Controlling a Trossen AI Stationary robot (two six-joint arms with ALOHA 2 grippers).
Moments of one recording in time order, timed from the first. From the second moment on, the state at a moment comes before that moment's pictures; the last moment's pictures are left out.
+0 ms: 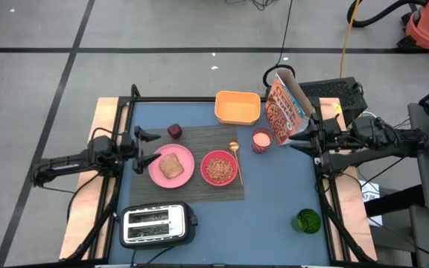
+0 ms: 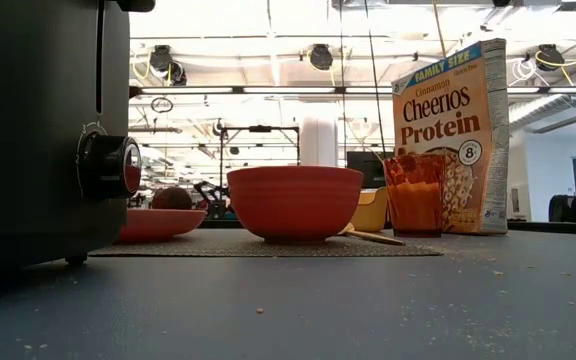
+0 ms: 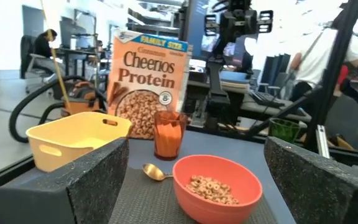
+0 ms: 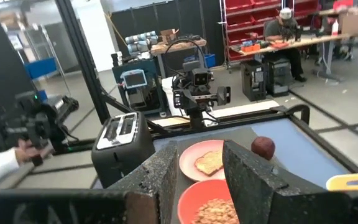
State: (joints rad) left arm 0.19 0.01 0.01 0.12 0.06 -0.13; right arm 0.15 0.49 0.81 -0.40 0.13 0.23
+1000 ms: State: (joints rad) left arm 0.17 0.01 0.01 0.12 0.07 -0.11; right arm 0.15 0.22 0.55 -0.49 0.13 0.09
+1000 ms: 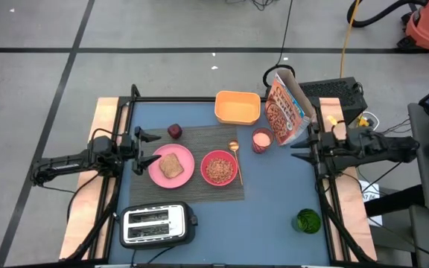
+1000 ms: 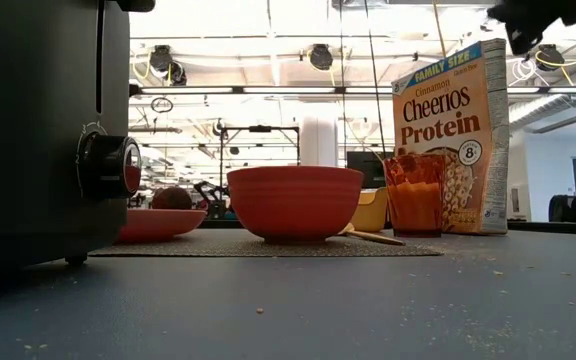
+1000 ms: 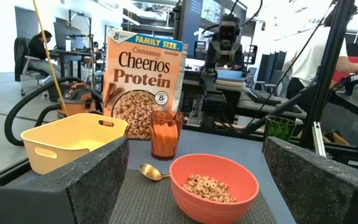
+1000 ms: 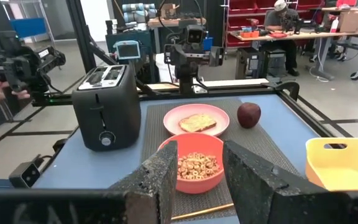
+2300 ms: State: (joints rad) left arm 0.17 0.01 0.01 0.12 0.07 -0.11; right arm 0.15 0.00 0.03 -0.07 0.18 0.04
